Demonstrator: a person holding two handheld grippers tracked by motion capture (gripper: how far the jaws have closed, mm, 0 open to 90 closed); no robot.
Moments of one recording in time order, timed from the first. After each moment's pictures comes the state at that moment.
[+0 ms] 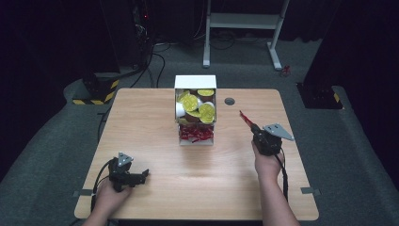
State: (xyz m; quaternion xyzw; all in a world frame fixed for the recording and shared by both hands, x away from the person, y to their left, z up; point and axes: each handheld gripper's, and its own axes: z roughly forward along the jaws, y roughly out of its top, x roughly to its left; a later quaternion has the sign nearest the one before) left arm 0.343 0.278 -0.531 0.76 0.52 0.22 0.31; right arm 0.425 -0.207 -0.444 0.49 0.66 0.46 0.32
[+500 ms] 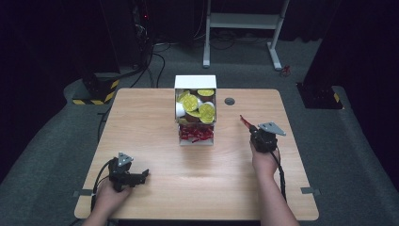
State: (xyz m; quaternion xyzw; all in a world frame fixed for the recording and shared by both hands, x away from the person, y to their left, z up) left arm 0.343 0.278 -0.531 0.76 0.52 0.22 0.31; right arm 0.448 -0.204 -0.468 0.52 0.68 0.42 0.31
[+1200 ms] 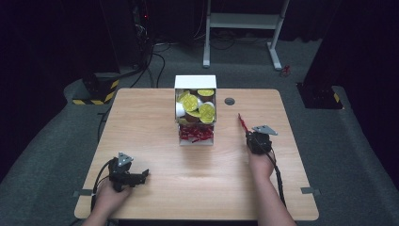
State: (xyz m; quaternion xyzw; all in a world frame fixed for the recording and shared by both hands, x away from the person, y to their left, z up) left arm 0.343 0.278 -0.531 0.76 0.52 0.22 0.31; right arm 0.461 -0.197 -0.499 0.54 0.71 0.37 0.28
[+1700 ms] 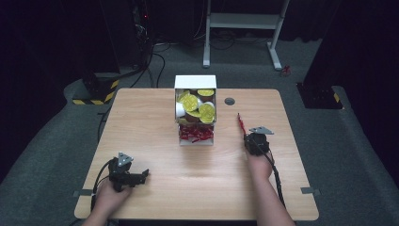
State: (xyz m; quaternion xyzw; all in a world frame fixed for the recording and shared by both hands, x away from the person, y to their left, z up) left arm 0.343 0.278 -0.531 0.76 0.52 0.22 0.31; right arm 0.465 -0.193 -0.511 0.54 0.72 0.34 0.26
